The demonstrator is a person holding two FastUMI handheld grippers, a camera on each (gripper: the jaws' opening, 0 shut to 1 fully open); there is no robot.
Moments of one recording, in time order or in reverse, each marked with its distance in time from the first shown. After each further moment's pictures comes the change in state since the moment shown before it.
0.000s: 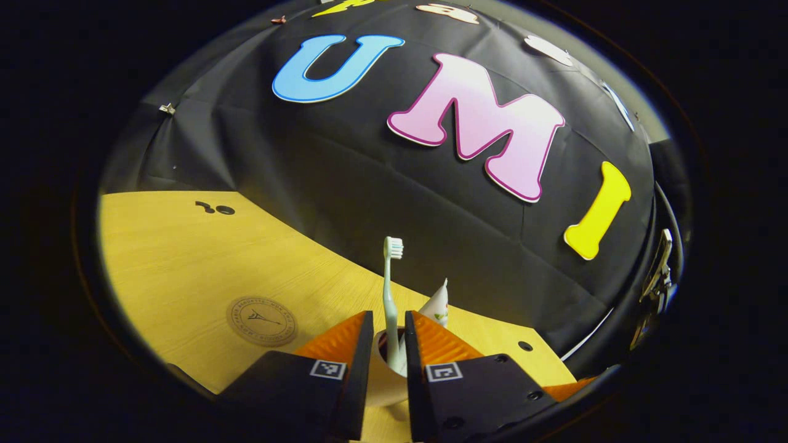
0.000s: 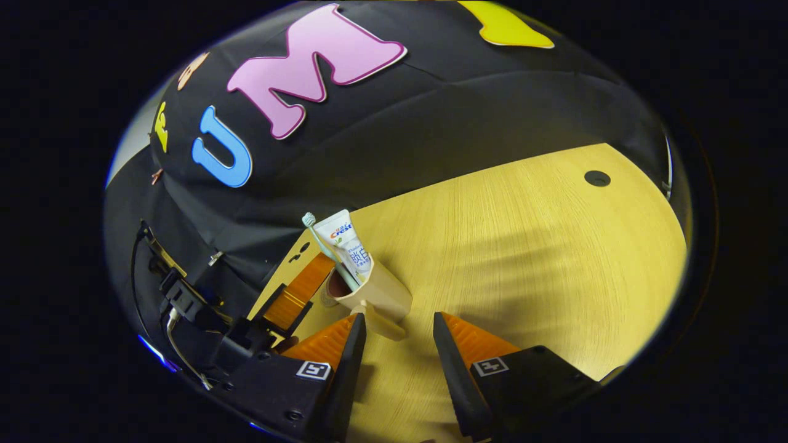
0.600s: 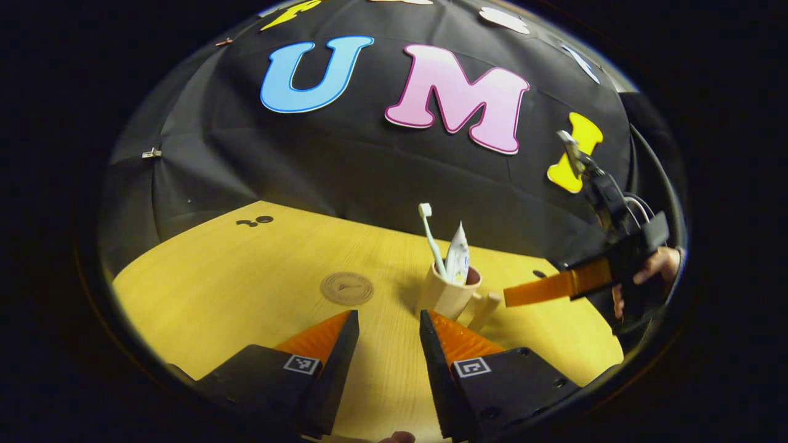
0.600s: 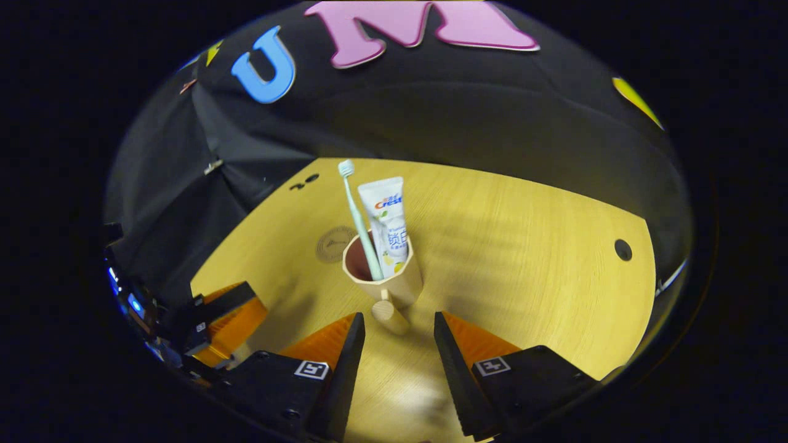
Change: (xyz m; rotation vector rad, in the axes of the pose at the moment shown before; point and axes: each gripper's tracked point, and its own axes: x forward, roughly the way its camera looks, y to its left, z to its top) left arm -0.147 0.071 -0.004 0.244 0.227 0.050; right arm 0.030 0.034 -0.015 -0.410 0.310 -0.027
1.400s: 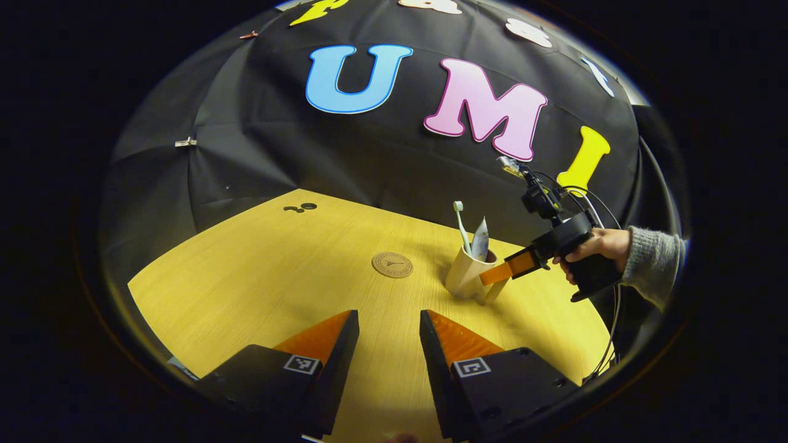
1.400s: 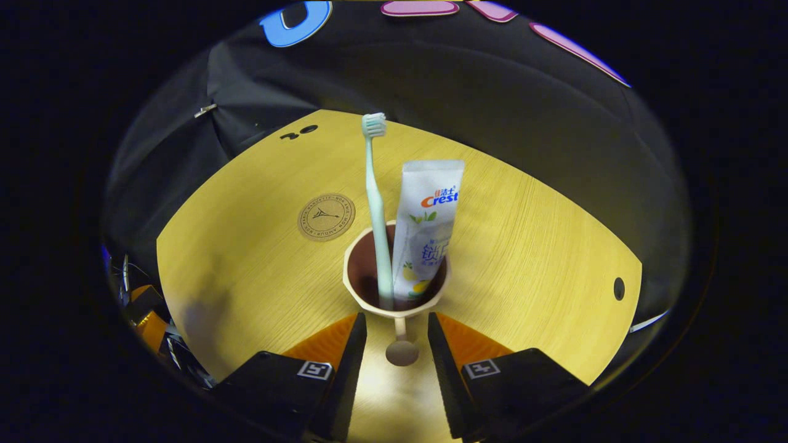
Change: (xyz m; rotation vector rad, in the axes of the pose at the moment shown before) left arm -0.085 0.054 -0.004 -0.058 0.027 0.069; right arm 0.055 0.007 -0.001 -0.147 0.182 -0.108
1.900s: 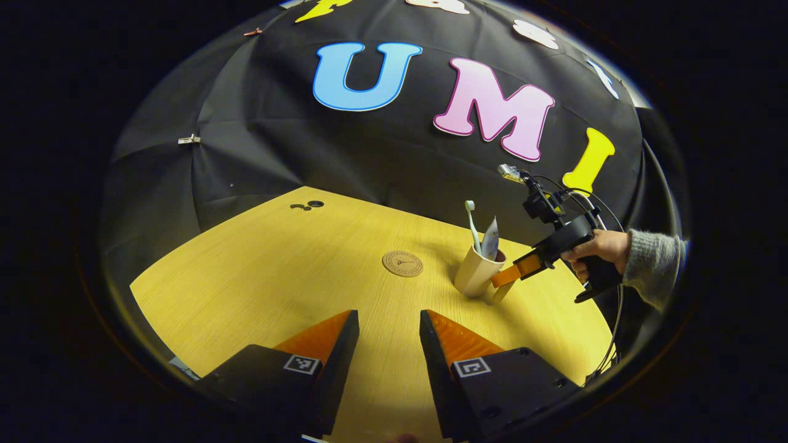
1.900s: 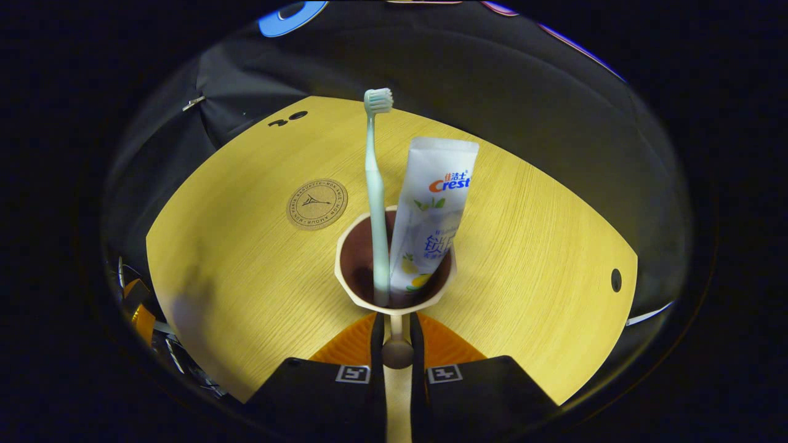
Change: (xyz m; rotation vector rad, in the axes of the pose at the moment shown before) left arm 0.002 0.021 0.005 -0.009 0.020 -0.002; right arm 0.005 0.000 -0.005 0.023 0.021 -0.042
